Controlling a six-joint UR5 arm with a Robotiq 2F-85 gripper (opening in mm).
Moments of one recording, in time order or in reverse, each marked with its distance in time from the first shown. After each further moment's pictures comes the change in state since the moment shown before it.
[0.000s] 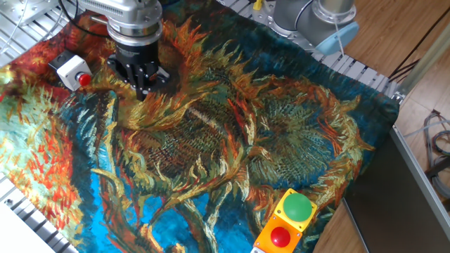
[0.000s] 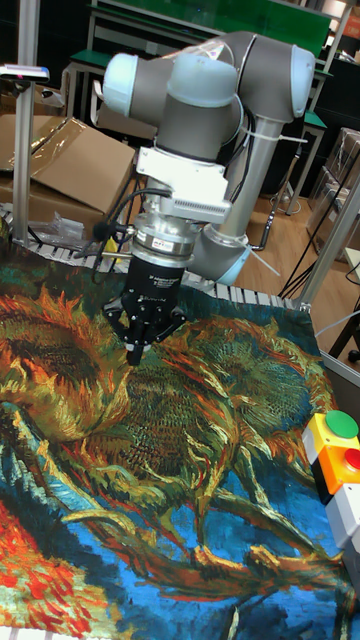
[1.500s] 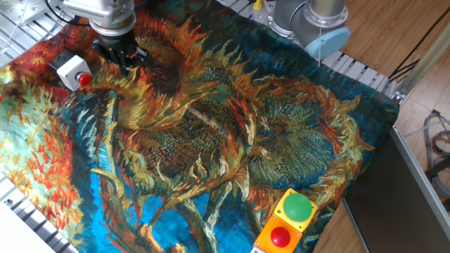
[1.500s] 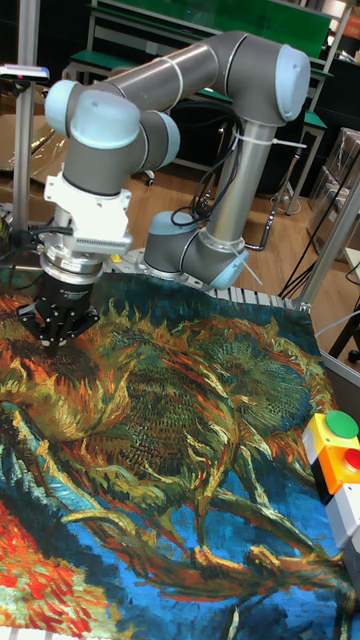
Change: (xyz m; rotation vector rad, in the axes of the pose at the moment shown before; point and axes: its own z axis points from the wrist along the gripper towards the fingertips) arm 0.106 -0.095 0.058 0.014 0.183 -0.114
